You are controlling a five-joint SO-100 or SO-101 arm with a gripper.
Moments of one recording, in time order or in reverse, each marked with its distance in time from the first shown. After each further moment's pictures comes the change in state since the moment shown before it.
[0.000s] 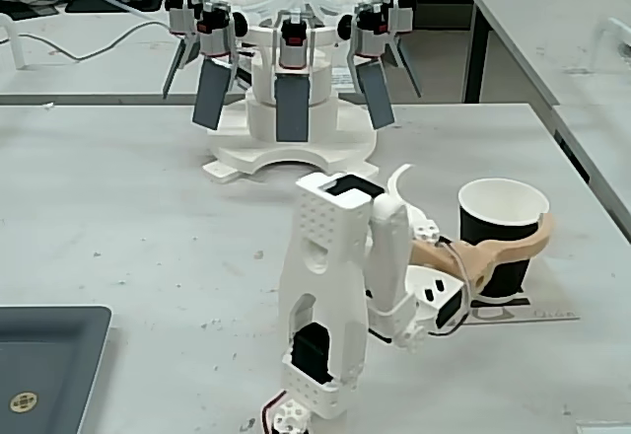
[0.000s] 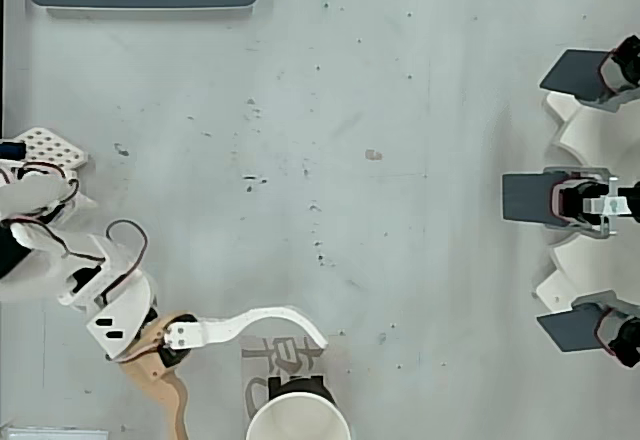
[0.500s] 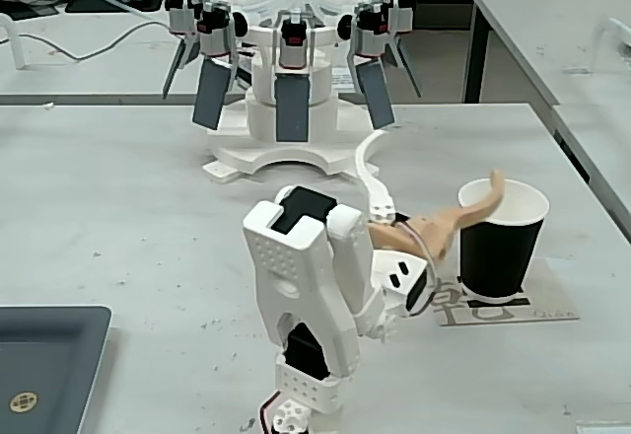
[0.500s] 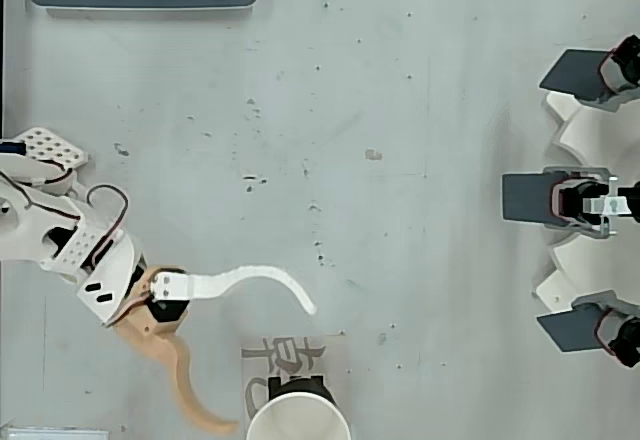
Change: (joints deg) arm -10.7 19.2 10.9 -0.4 0.0
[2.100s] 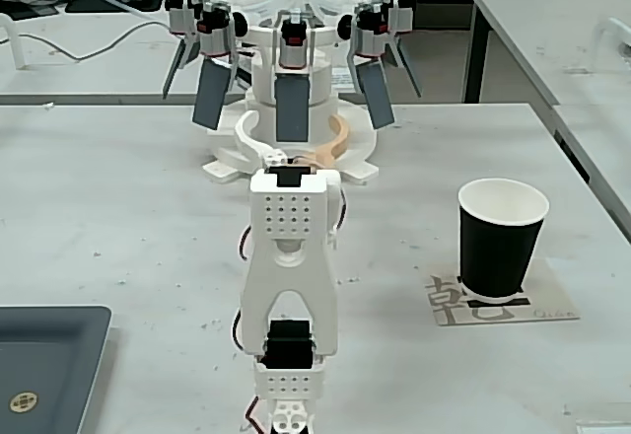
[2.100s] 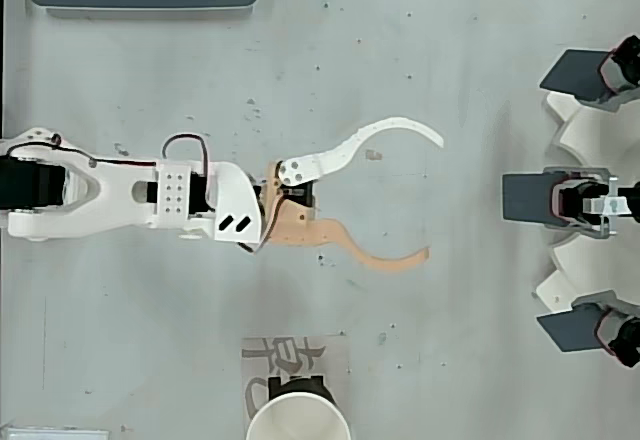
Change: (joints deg) arm -32.5 -21.2 -37.4 27.2 -5.4
